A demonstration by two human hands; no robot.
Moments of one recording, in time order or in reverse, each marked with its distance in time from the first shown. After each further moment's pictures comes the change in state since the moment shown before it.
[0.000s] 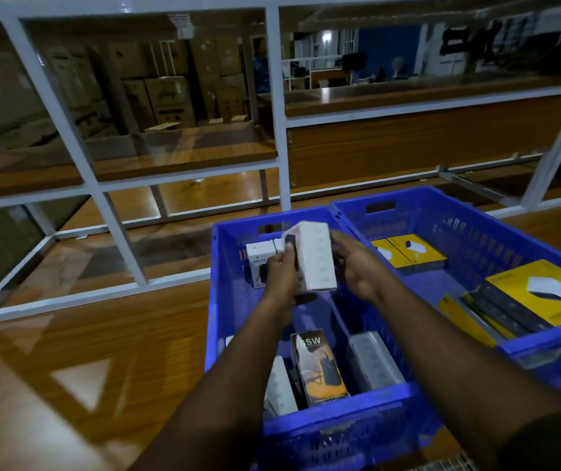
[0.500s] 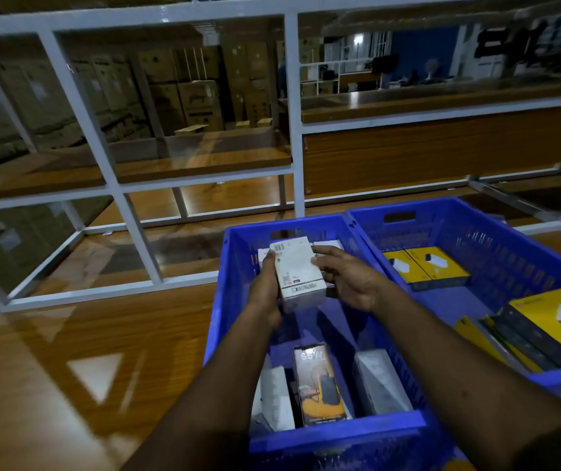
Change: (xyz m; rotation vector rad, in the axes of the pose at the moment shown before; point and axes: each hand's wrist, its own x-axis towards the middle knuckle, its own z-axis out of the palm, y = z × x) left_hand 0.008 0.007 -0.022 -0.253 0.112 -0.052; right_hand 0.021 0.004 0.003 -0.058 -0.277 0.160
